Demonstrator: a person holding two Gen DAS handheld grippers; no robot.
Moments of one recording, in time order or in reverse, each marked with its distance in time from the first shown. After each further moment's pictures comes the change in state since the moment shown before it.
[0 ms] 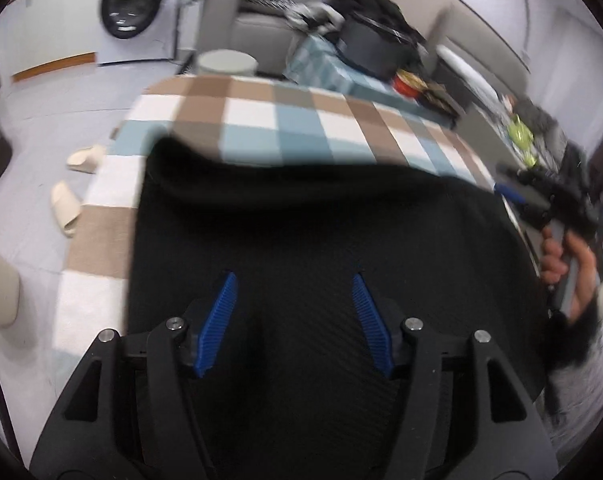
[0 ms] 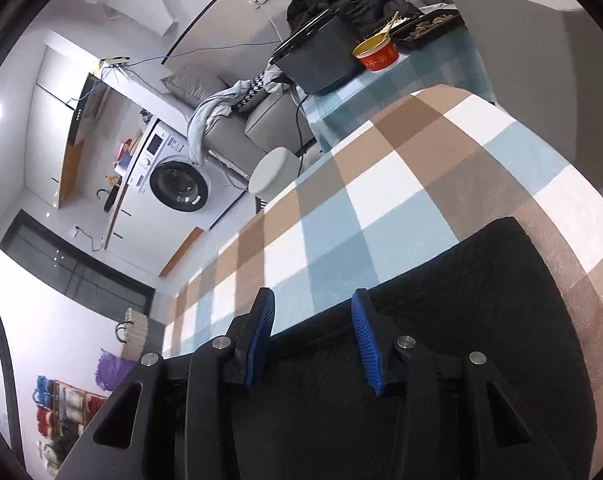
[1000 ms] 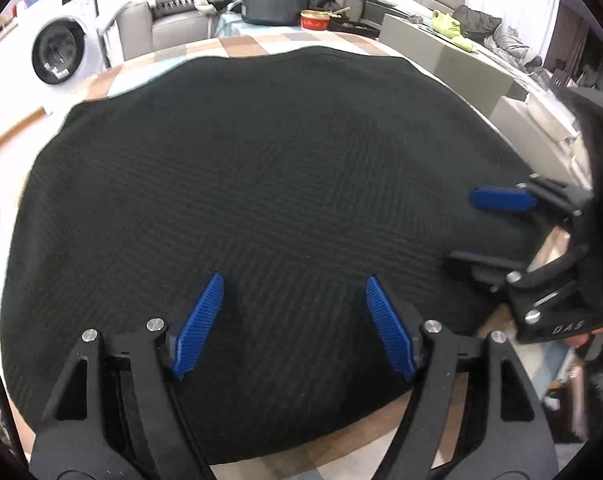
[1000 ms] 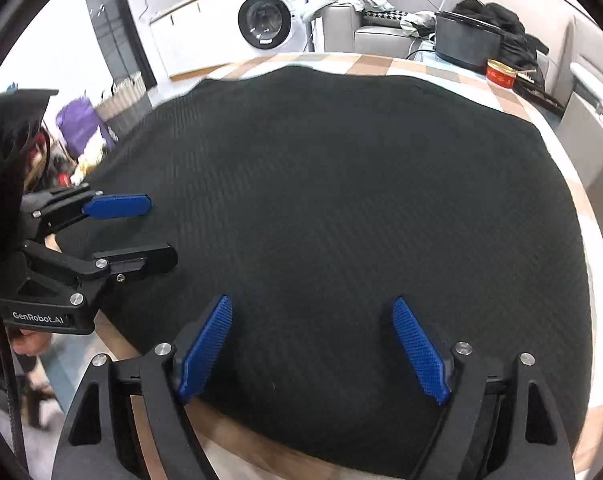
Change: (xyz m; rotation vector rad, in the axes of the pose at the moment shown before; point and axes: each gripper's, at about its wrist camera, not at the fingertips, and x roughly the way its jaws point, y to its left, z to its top) left arm -0.024 -0.139 -0.158 0.326 0.050 0.016; right arm -0.110 0.045 -0.280 -0.799 0.251 -0.220
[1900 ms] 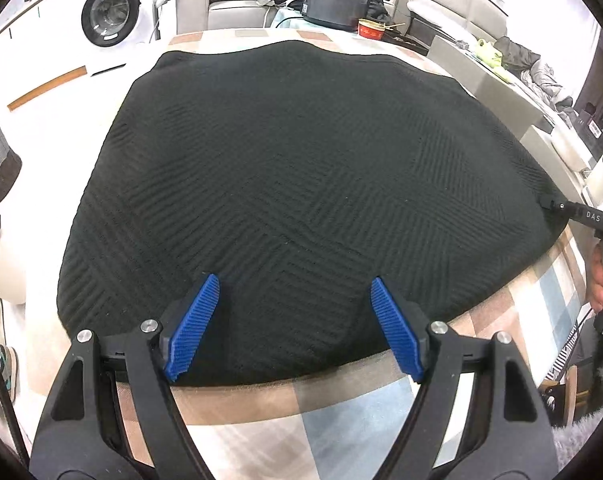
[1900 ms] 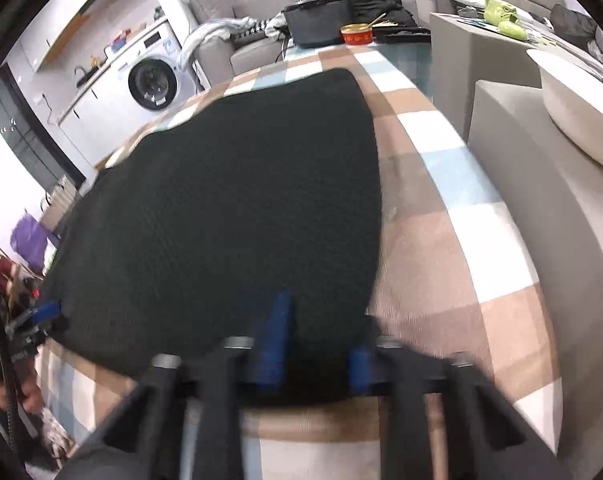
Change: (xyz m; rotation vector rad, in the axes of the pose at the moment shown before) left arm -0.039 0.077 -0.047 -0.183 0.015 0.044; right arm -0.063 -0.134 -0.066 0.449 -0.056 -0.065
